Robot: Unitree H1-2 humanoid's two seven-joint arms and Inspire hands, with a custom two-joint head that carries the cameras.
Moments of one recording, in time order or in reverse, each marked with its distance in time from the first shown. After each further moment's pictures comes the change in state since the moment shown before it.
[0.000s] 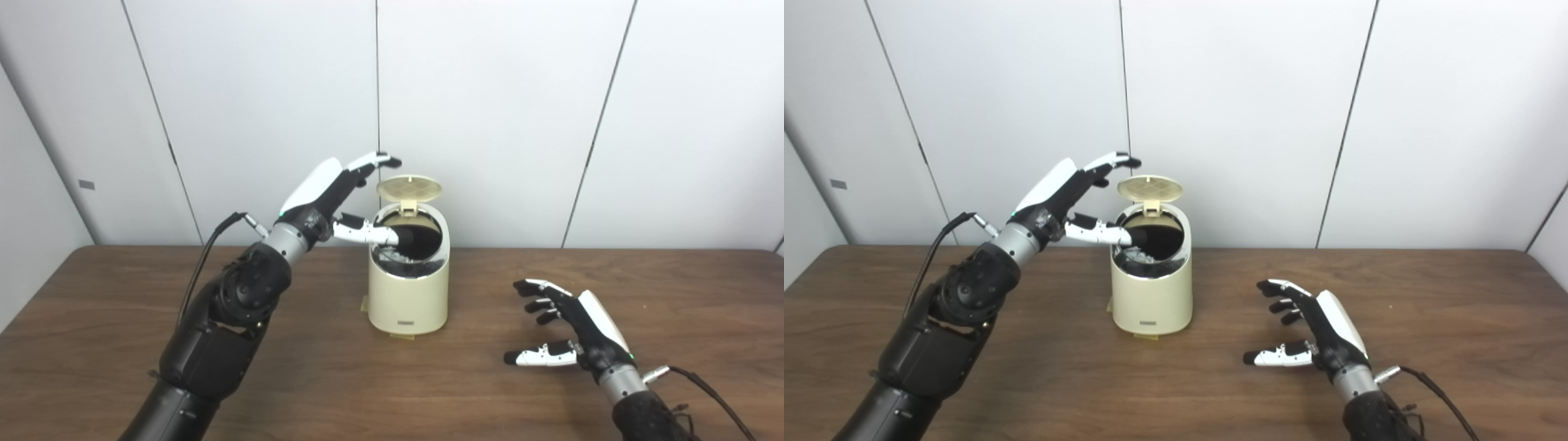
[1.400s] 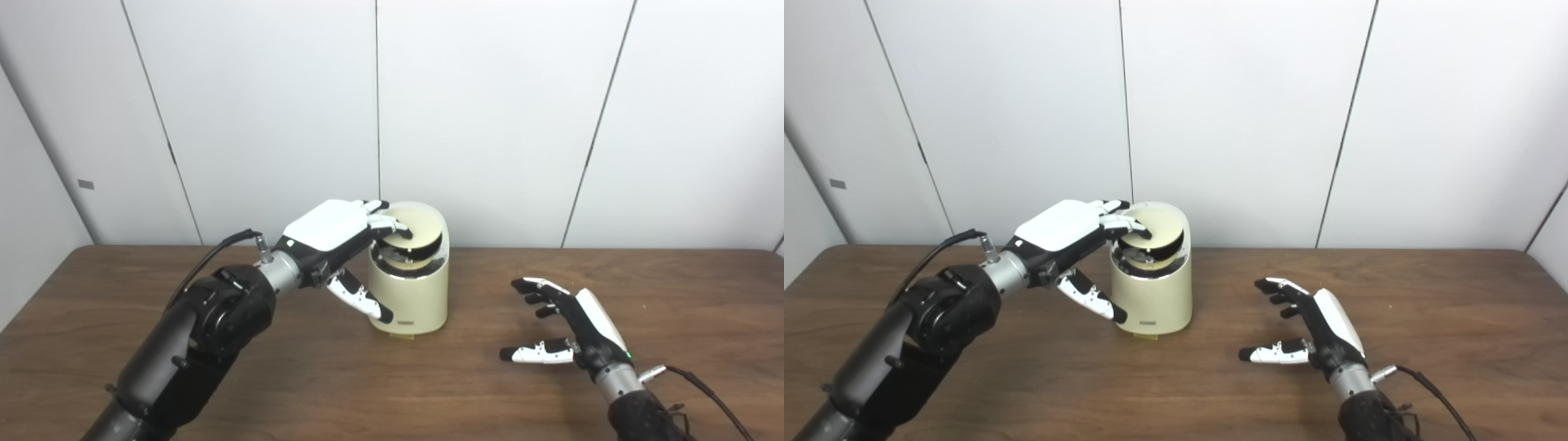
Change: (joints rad) left arm 0.056 0.134 -0.129 -0.216 0.337 -0.124 -0.204; right arm 0.003 0.008 0.002 -0.028 -0.020 0.019 -0.018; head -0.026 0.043
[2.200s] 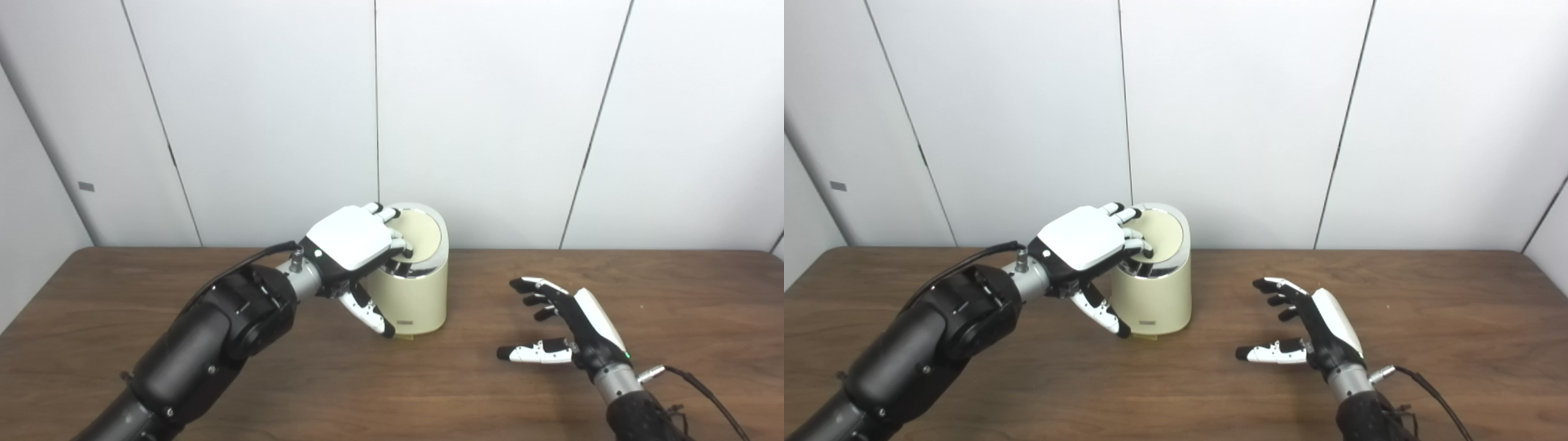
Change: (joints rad) left arm -0.049 0.001 -0.112 0.019 0.275 -0.062 -0.025; right arm 0.018 0.001 0.000 -0.033 -0.006 0.033 0.002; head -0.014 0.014
